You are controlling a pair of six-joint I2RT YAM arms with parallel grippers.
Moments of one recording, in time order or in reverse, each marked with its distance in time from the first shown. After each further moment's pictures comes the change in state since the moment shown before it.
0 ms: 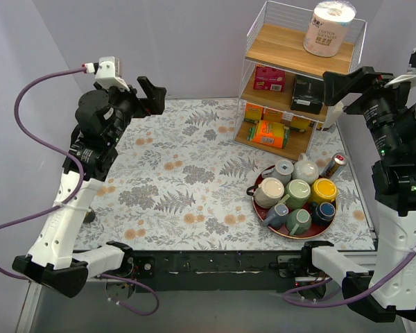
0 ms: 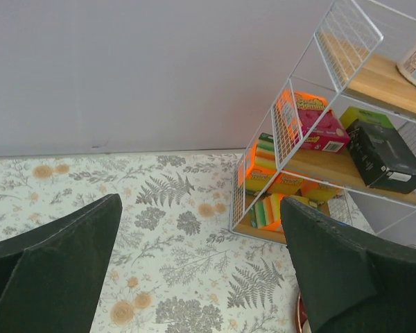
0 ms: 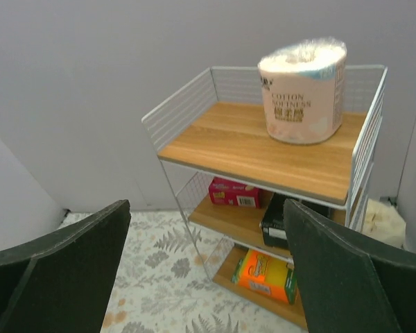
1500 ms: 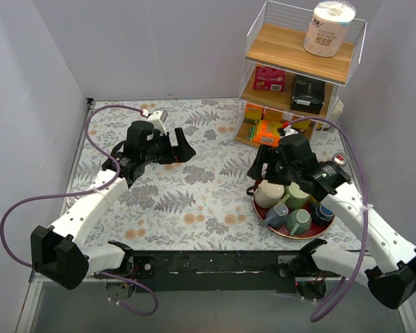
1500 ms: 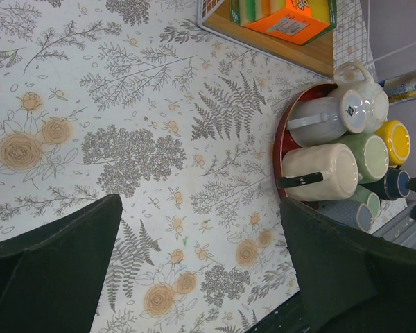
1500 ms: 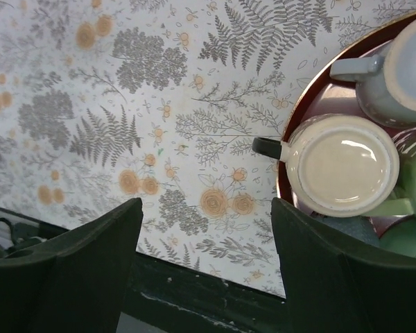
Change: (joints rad) left arm -0.072 0.068 -0.451 -0.030 0.281 -0.182; right arm 0.494 -0.025 -0.712 -0.272 0.077 0.377
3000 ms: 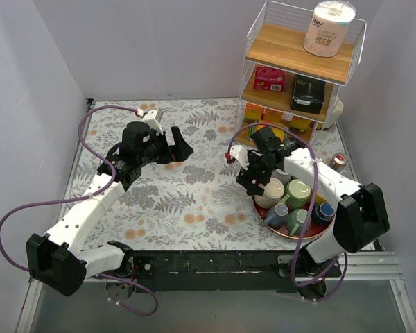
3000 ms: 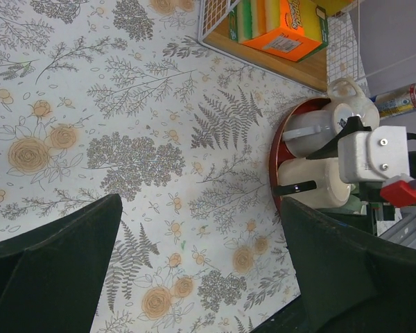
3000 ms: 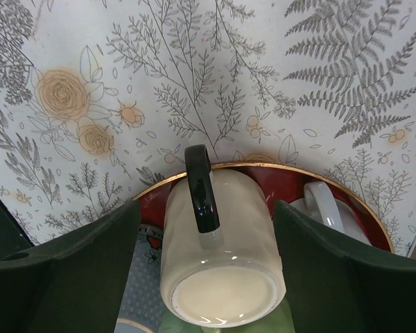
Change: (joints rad) left arm 0.000 -0.059 -0.010 -0.002 -0.028 -0.021; right arm -0.022 0.484 0.095 -0.083 -0.283 -1.309
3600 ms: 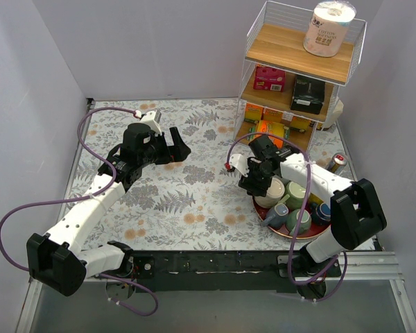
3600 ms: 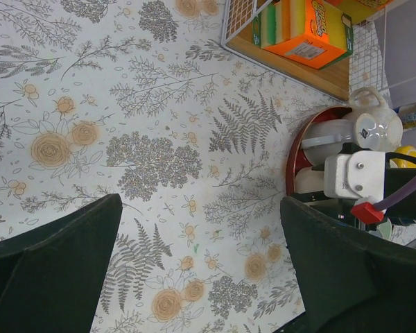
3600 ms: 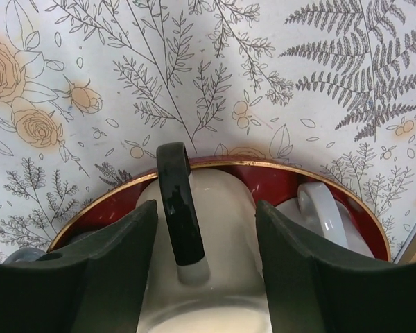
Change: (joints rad) left arm 0.000 0.000 -0.016 -0.003 -0.068 -0.001; right arm 0.002 0.042 -0.112 0.102 0.110 -0.076
